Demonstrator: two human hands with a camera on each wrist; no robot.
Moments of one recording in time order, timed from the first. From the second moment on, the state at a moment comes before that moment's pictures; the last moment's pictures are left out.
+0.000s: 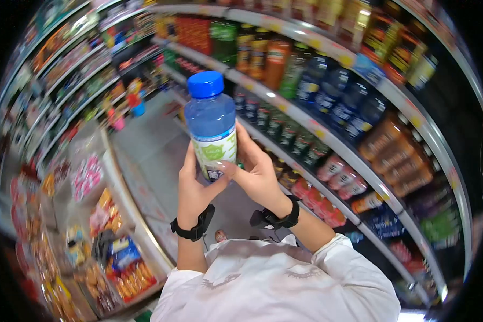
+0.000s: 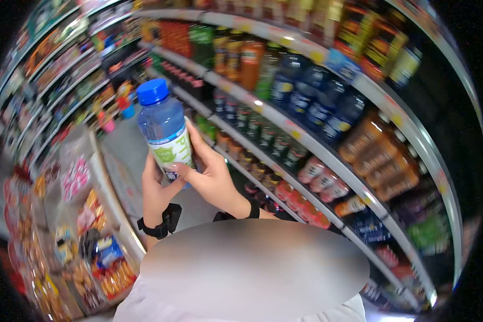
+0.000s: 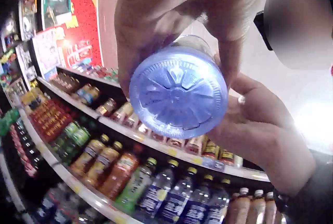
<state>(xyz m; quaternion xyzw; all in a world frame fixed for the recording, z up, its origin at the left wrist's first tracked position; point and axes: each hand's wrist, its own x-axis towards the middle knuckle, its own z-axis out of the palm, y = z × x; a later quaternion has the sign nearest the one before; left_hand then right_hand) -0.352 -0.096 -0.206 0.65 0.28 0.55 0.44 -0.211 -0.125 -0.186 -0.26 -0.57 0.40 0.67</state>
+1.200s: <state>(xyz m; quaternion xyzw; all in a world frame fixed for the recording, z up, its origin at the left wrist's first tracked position) 0.035 -0.108 -0.024 0.76 -0.17 0.36 0.51 0.101 -0.250 0.005 -0.52 -0.42 0.00 0.74</state>
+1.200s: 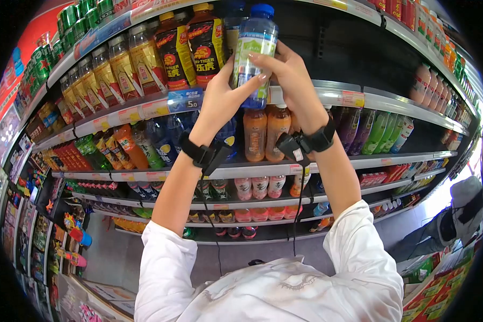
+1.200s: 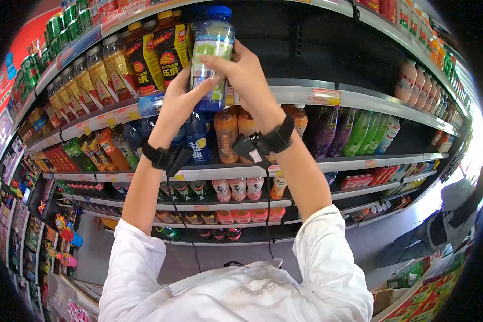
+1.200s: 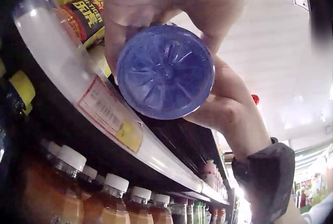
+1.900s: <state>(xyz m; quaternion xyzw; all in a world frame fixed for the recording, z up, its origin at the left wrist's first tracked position) 0.070 -0.098 -0.022 0.78 -0.19 0.52 0.29 0.157 -0.209 0.030 -0.45 -0.46 -0.05 0.76</state>
